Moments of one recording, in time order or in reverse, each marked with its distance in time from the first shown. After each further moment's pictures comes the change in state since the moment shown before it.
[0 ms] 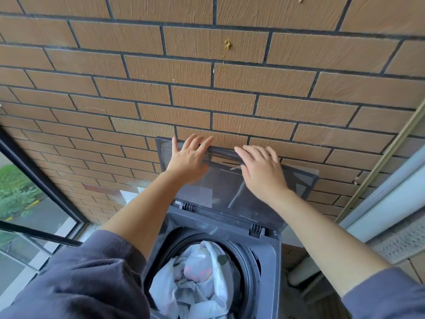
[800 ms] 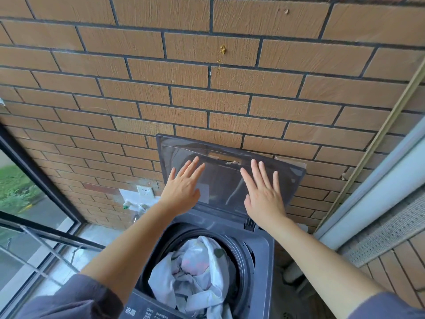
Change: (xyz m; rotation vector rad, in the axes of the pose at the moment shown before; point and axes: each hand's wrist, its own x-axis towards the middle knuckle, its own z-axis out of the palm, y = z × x) left_hand -0.088 0.019 0.014 -0.103 -0.092 0.002; right_hand -0.077 -0.006 0.020 -0.108 -0.104 0.097
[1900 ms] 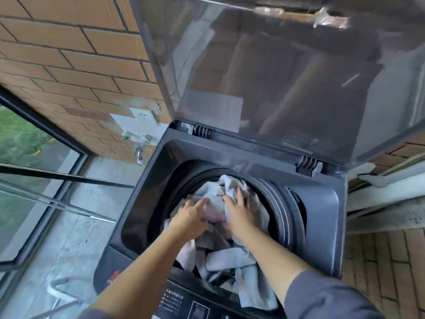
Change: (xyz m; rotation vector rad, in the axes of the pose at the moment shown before) left_hand -0.113 -0.061 0.296 -0.297 -0.741 -0.415; right_hand -0.078 -0.124 0.334 0.433 -0.828 0.232
